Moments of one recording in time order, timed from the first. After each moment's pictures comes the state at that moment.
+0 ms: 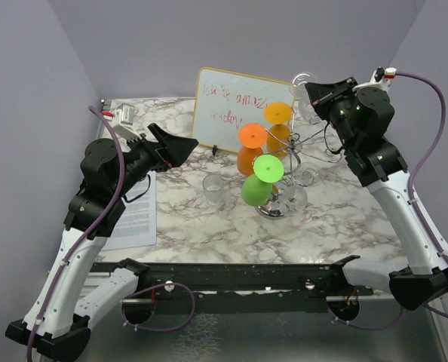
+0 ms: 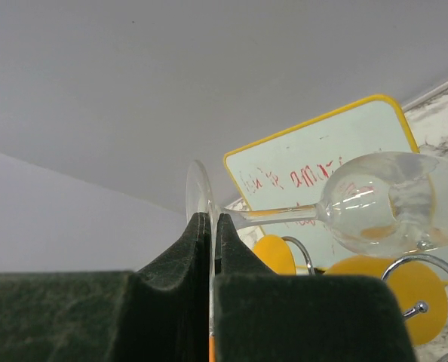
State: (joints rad) left arm -0.38 0.83 1.16 -0.39 0.25 -0.74; right arm 0.38 1.20 1.45 -0.23 0.26 0.87
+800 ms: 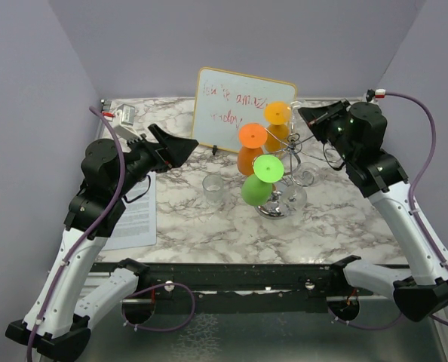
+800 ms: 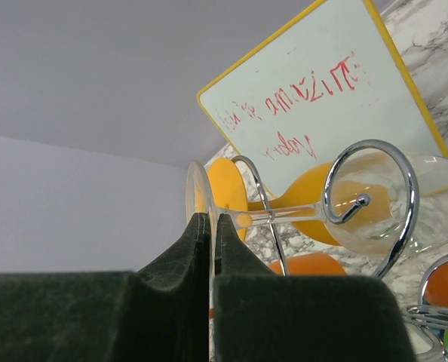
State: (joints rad) left arm -0.38 0.83 1.16 -0.40 0.25 -0.74; right arm 0.38 1.12 1.32 -0.37 0.18 1.05
